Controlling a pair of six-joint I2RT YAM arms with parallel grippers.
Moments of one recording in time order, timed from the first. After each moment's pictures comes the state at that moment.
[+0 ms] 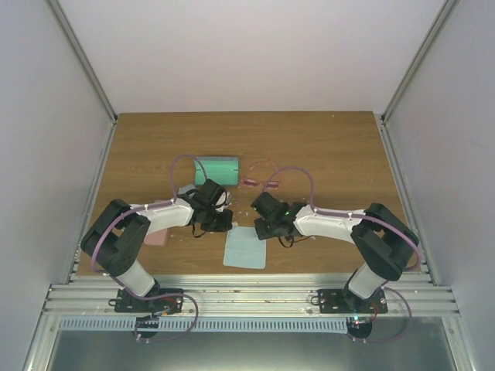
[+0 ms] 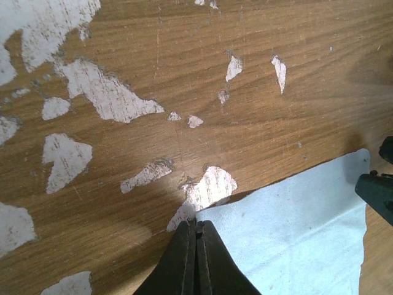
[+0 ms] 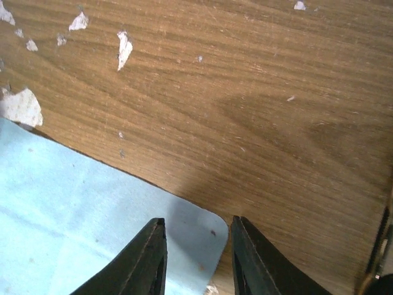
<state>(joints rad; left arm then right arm) -0.59 1.60 0.77 -0.31 0.31 -0.52 0.88 1.62 0.84 -0.38 0.09 0.57</state>
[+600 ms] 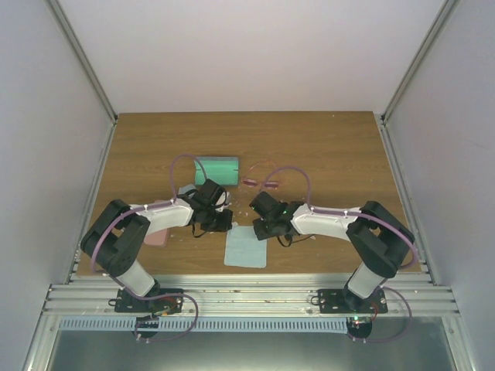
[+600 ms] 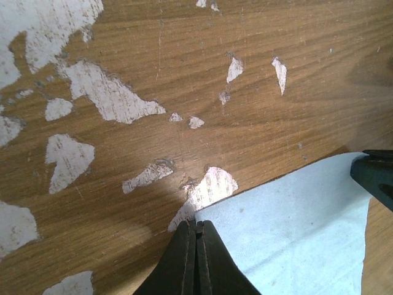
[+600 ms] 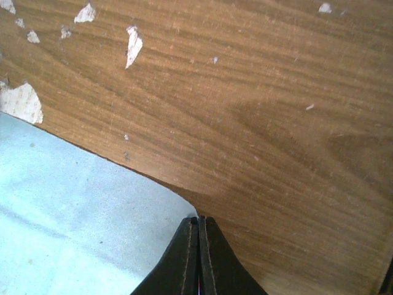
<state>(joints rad) -0.59 1.60 0.77 -0.31 0.31 -0.52 0.88 1.66 0.87 -0.38 0.06 0.53</state>
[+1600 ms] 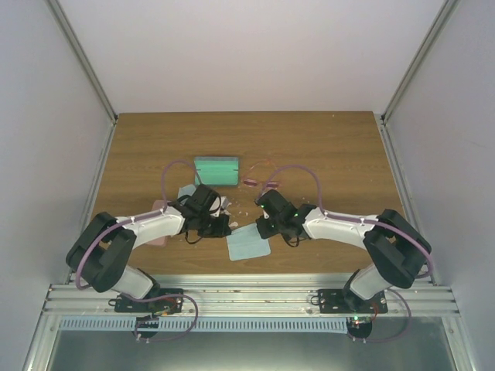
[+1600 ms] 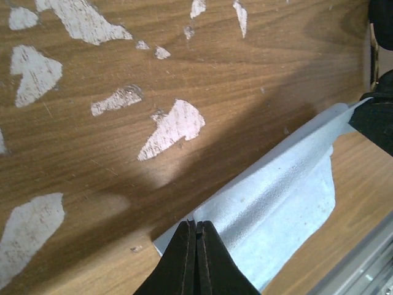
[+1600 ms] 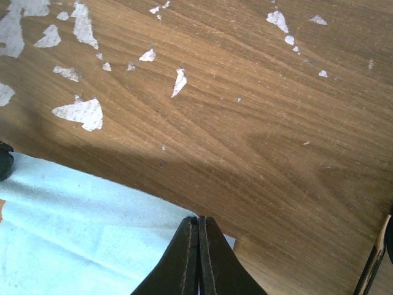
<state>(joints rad) -0.59 1.48 0.67 -0.30 0.39 -0.55 0.85 1.54 0.79 -0.27 0.03 0.39</state>
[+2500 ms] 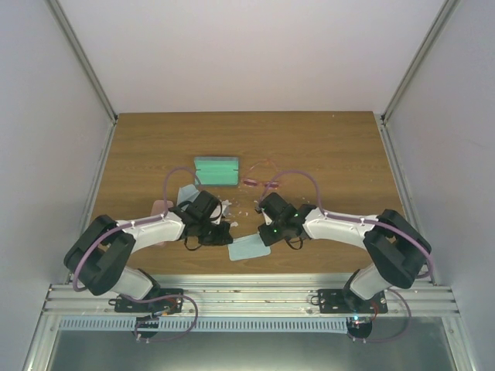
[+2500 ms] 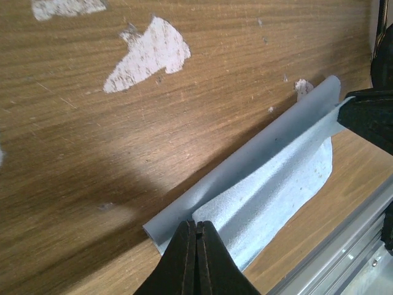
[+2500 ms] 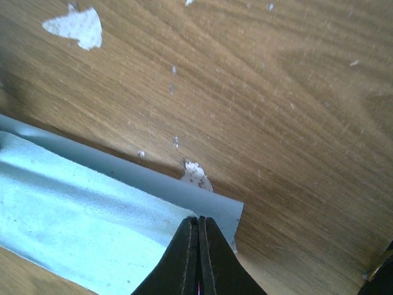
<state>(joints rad) -0.63 1.44 0.61 -0.29 0.45 -0.60 0.85 1.53 0.78 -0.38 -0.08 0.37</state>
